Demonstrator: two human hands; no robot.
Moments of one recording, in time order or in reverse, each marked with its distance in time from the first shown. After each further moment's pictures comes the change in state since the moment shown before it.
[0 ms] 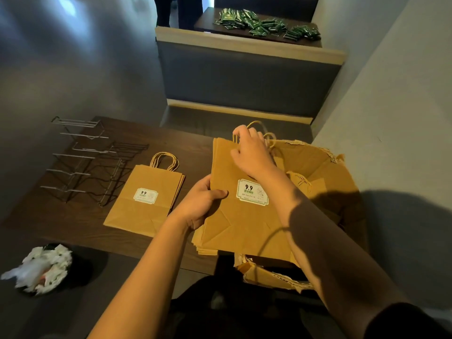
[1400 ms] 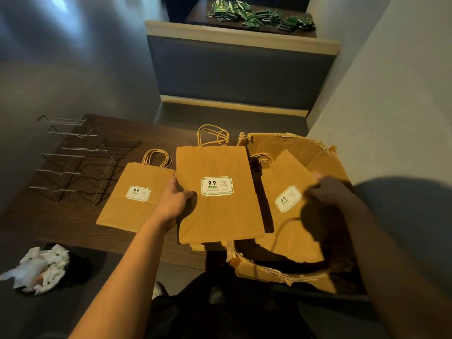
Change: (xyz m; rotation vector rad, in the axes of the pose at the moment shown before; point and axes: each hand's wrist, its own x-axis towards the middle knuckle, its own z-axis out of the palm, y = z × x) left_hand 0.012 -0.029 -0.037 0.131 0.339 -0.087; right_hand -0.091 0.237 -0.043 -0.008 -0.422 0.567
